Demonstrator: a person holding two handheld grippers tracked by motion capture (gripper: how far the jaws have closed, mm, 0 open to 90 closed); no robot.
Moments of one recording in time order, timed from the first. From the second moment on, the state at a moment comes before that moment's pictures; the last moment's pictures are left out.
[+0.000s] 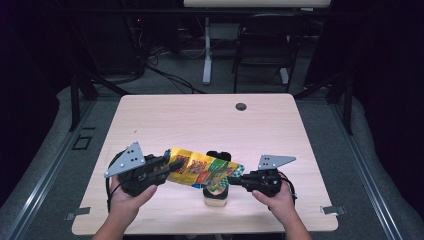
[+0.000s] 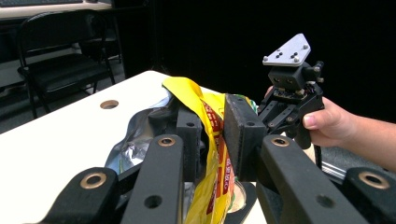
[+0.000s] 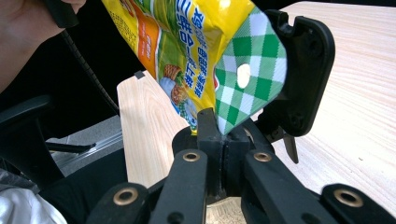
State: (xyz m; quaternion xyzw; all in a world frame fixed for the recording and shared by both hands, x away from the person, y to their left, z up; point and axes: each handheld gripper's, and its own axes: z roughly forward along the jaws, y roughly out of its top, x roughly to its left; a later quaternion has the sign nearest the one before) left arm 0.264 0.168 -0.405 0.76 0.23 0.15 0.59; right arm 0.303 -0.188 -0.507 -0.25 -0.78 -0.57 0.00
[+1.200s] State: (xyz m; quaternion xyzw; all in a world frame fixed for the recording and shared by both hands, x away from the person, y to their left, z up) left arm 0.268 0.160 -0.407 0.77 0.23 0.14 0.58; right arm 0.306 -0.196 -0.509 -0.27 -0.77 -0.58 -0.01
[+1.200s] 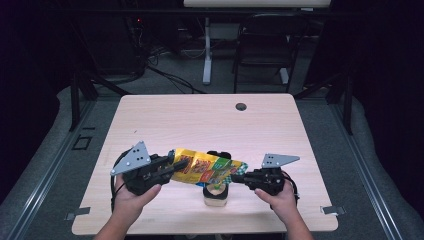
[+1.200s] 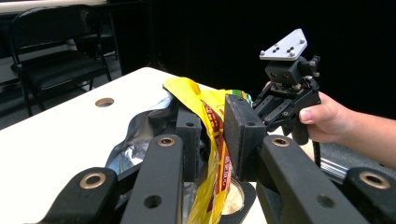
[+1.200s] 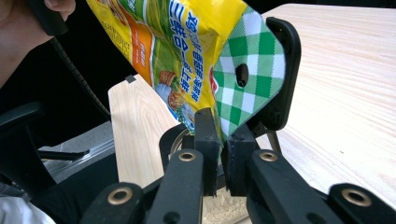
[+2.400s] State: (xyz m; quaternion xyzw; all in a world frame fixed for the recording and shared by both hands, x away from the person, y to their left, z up) left arm 0.267 0.157 -0.405 0.77 0.22 0.14 0.58; right arm 0.307 -0.193 -0.513 -0.27 -0.78 -0.56 0.00
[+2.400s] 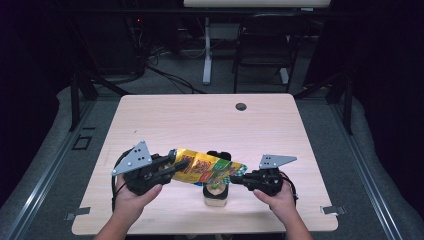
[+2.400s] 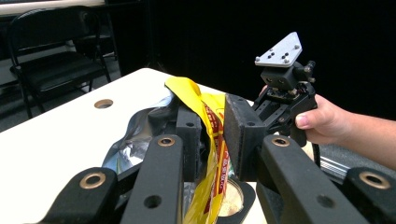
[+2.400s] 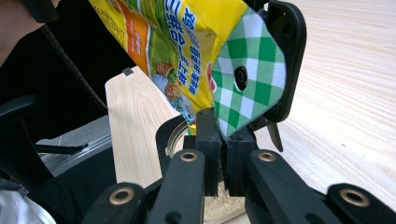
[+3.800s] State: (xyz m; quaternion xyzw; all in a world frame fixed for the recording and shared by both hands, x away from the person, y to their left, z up) left arm 0.269 0.166 -0.411 0.76 0.23 0.14 0.59; right arm 0.305 -0.194 -0.506 -0.26 -0.78 -0.58 0.00
